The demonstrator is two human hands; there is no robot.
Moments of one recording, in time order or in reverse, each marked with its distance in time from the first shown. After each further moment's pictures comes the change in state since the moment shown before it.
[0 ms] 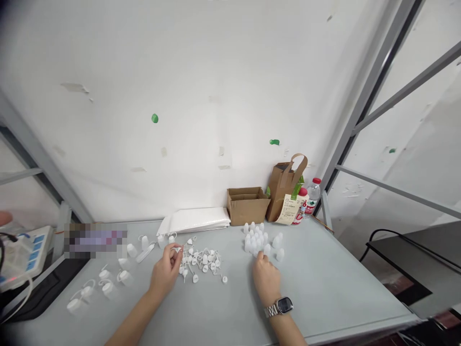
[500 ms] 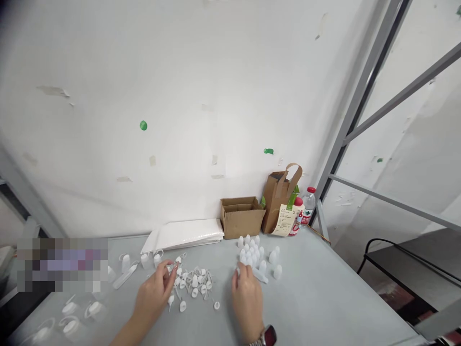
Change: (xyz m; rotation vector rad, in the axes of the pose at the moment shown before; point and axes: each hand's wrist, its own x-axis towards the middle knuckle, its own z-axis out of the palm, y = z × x) left_hand 0.009 -0.009 0.019 0.258 0.248 0.348; right_hand 0.000 -0.037 0.002 0.272 0.436 -0.107
